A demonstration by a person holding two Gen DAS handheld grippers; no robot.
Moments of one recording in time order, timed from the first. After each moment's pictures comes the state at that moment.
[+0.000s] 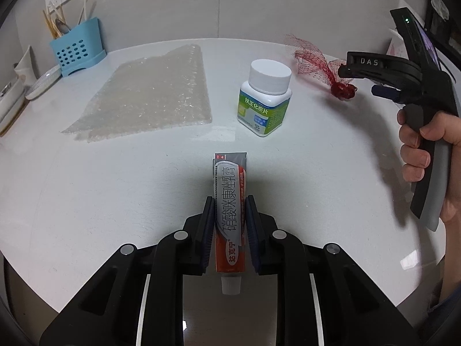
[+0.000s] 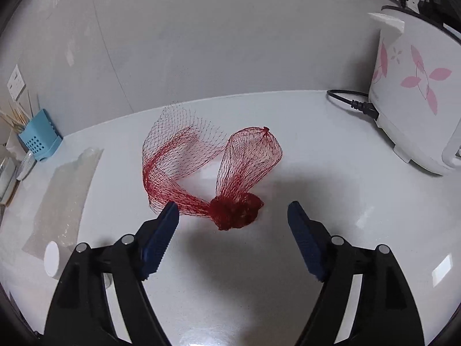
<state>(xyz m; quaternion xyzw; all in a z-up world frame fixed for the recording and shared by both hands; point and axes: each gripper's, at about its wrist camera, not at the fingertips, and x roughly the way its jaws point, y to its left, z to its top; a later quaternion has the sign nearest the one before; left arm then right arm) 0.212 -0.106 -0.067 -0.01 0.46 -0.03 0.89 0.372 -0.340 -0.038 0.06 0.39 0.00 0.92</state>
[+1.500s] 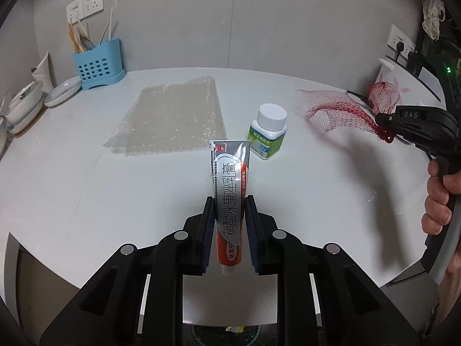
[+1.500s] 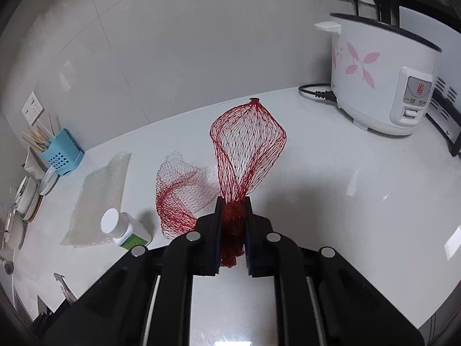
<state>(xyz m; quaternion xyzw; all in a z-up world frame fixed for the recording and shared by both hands) 0.162 -0.088 -0.010 -0.02 0.41 -0.02 0.91 0.271 -0.346 0.013 0.11 0.37 -0.01 0.92</state>
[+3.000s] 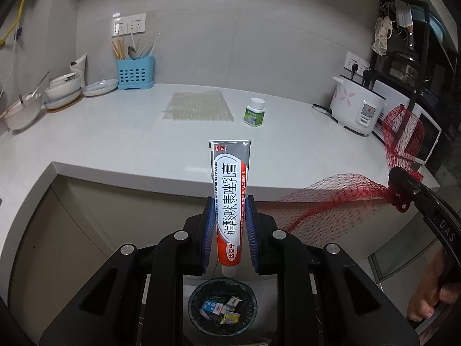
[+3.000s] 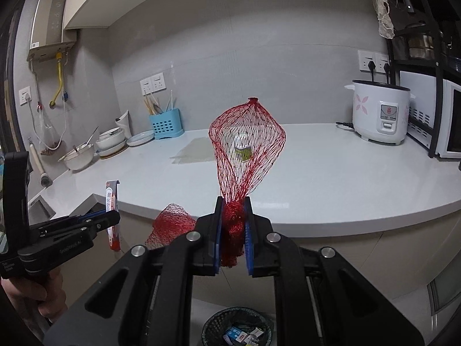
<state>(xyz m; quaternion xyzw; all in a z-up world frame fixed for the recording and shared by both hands) -0.083 -0.036 -0.004 -0.05 0.32 -0.05 0.94 -0.097 -0.263 0.003 0.03 0.21 0.13 0.97</state>
